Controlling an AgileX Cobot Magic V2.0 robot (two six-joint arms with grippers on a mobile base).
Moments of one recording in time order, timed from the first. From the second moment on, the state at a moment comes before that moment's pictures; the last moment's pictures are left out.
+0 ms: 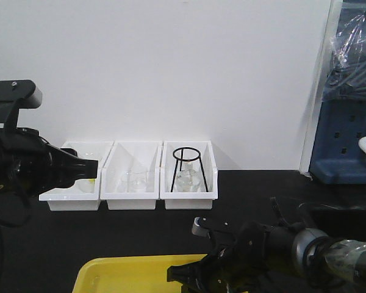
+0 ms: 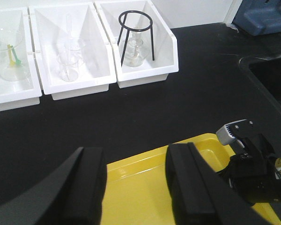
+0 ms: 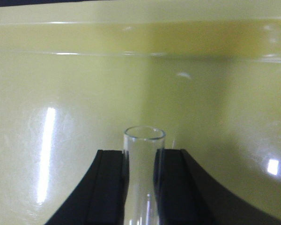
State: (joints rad) left arm -0.37 1.31 -1.31 -0.03 0.64 -0.21; right arm 0.48 2.02 -1.30 0.46 0.46 0.01
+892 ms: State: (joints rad) left arm -0.39 1.27 -1.28 -0.03 0.66 -0.12; right arm 0.48 1.69 -1.30 0.40 0.60 -0.17
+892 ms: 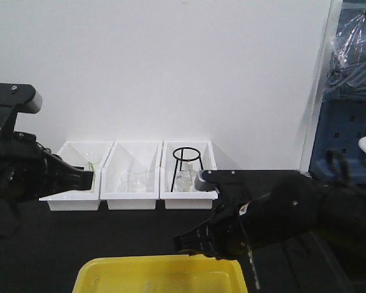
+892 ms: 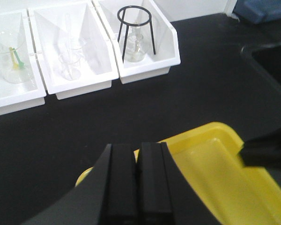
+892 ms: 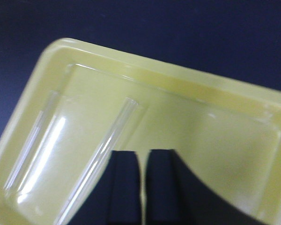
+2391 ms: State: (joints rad) left arm -0.48 0.61 -0.44 -0.01 0.21 -0.05; right arm 0.48 0.80 -0.52 0.31 0.09 -0.32
